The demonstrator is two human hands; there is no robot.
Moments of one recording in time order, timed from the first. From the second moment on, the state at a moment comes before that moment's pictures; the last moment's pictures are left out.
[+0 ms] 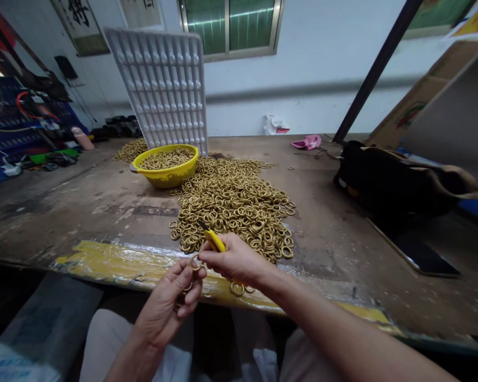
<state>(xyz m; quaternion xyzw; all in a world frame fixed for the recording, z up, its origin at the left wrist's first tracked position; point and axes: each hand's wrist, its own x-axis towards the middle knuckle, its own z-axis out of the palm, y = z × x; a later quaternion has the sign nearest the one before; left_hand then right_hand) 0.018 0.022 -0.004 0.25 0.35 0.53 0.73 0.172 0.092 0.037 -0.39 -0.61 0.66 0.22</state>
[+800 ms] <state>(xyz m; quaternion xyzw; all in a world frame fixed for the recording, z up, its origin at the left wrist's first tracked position) -0.008 0.017 0.000 0.47 0.48 0.49 0.55 0.168 0.086 0.021 -0.42 -0.90 0.04 0.05</state>
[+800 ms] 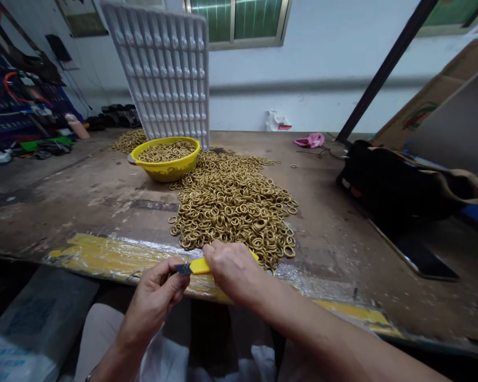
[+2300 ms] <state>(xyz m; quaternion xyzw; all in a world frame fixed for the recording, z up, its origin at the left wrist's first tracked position) 0.022 0.037 -0.024 0.42 0.55 0.57 0.44 0.149 0.098 0.017 -0.45 -0.39 0.76 0.24</state>
